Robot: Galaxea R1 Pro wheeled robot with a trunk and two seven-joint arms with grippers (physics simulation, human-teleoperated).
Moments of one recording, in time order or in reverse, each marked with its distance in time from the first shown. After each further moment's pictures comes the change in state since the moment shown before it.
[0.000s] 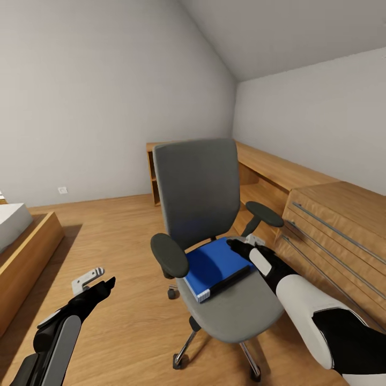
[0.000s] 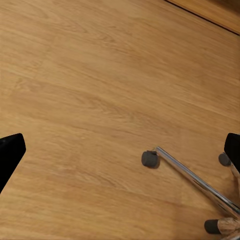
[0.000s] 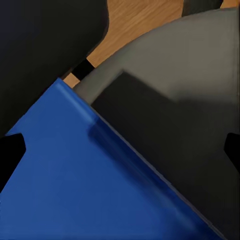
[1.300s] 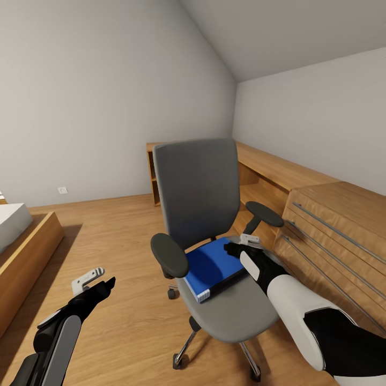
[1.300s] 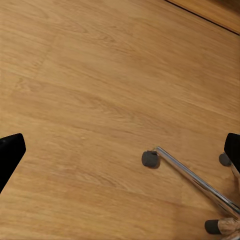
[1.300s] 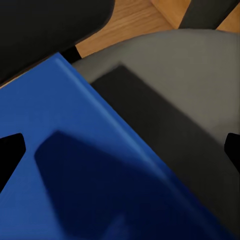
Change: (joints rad) left arm 0.000 0.000 0.000 0.002 -0.001 -0.002 0.000; right arm 0.000 0.056 0.010 0.001 0.265 0.000 -0.094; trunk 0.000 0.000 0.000
